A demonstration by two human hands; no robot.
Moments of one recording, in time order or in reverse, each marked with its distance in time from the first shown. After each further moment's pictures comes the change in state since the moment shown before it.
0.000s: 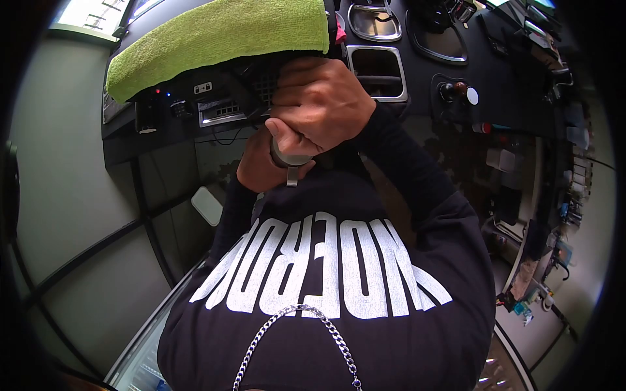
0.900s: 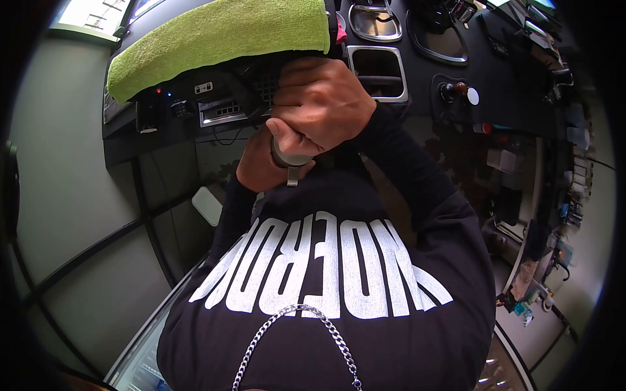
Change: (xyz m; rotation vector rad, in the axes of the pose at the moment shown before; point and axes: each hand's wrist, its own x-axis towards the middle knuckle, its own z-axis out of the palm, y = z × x) left_hand 0.001 0.001 -0.001 -0.004 -0.005 -0.002; right_hand 0.001 -0.001 -0.003 -0.013 -0.022 0.014
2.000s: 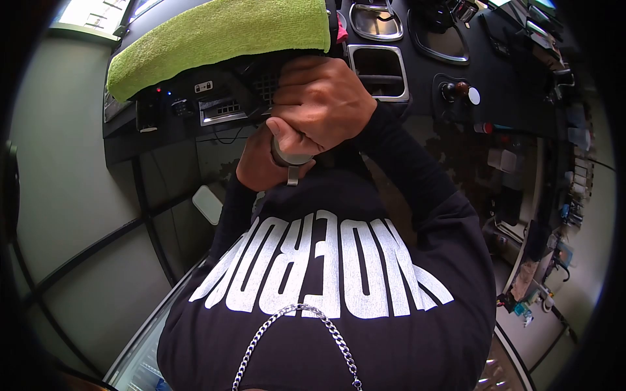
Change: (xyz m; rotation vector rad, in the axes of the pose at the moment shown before) left_hand 0.001 0.001 0.000 0.019 0.017 0.002; right_hand 0.001 0.001 0.003 0.021 0.037 -0.015
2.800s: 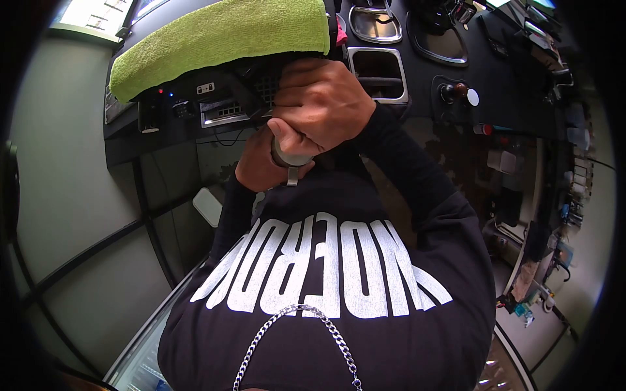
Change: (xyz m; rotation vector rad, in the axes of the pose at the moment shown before) left_hand 0.002 0.005 -0.006 -0.007 -0.064 0.003; right_hand -0.002 -0.002 -0.002 -0.037 -0.034 0.024
